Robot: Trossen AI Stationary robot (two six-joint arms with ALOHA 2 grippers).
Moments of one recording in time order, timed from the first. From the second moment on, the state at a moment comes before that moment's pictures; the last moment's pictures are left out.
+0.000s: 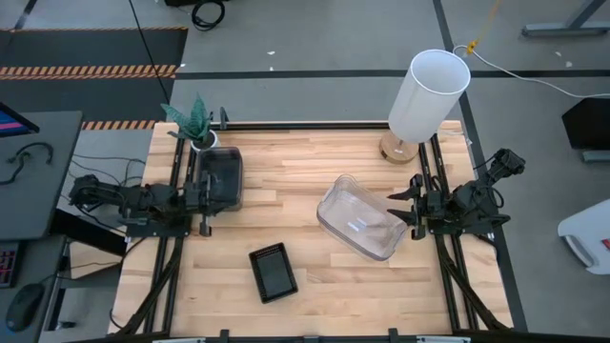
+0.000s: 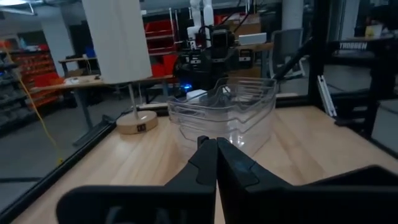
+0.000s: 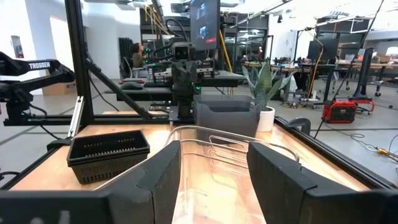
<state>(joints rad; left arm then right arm) -0.23 0.09 0.07 0.08 -0.32 0.11 0.61 0.03 0.01 0.14 0.71 -0.10</state>
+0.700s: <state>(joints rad) -0.23 0.09 0.07 0.08 -0.32 -0.15 0.61 0.03 0.01 0.14 0.71 -0.10</state>
